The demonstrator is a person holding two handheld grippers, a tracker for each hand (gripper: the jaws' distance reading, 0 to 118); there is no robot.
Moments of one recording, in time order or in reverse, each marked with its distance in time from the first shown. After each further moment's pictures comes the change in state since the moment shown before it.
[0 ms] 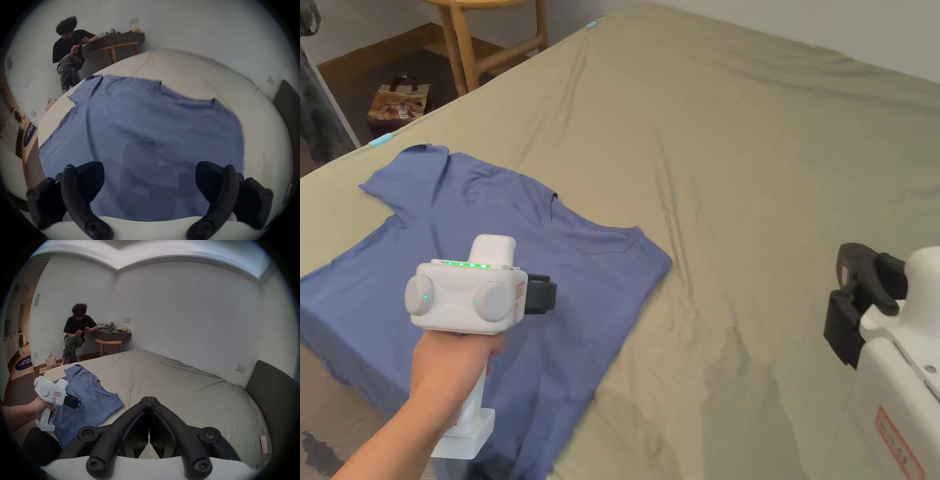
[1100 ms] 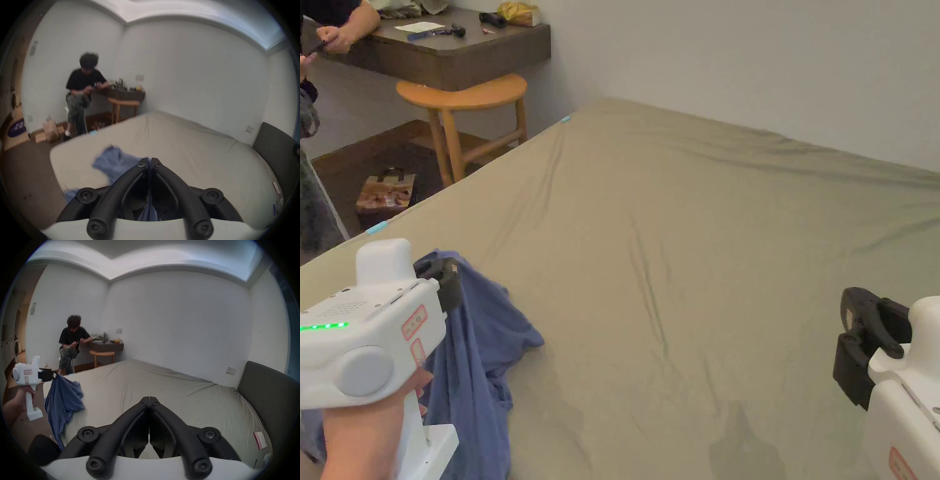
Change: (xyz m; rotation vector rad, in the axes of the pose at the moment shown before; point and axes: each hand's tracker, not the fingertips) left arm -0.066 0.011 0.201 0.625 -0.171 0.189; right arm 0.026 0.016 0.079 0.116 -0.083 -0.061
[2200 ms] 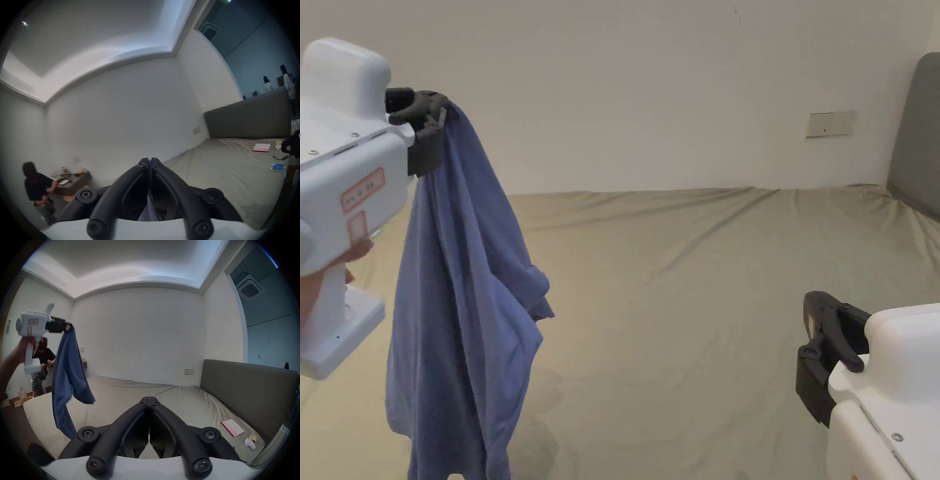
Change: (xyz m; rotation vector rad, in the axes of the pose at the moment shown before) left arm 0.318 0.161 0.058 0.383 -0.581 -0.629; right arm 0.130 -0.017 0.127 0.096 -0.346 -0.124
